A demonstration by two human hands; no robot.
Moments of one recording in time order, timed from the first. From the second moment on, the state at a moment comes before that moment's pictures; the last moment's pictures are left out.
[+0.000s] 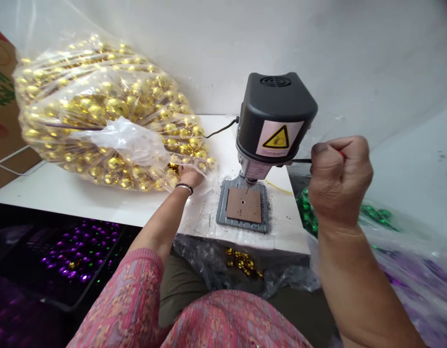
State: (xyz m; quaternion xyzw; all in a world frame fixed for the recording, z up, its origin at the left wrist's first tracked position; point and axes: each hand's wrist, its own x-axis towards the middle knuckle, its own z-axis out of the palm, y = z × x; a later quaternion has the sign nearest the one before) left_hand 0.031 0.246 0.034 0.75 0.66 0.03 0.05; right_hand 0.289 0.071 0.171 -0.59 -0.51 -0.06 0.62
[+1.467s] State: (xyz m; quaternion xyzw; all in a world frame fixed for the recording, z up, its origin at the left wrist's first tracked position) left_hand 0.104 0.134 0.019 0.68 0.54 0.28 0.40; right_hand 0.293 0.116 0.232 -0.72 -0.49 0.04 0.49
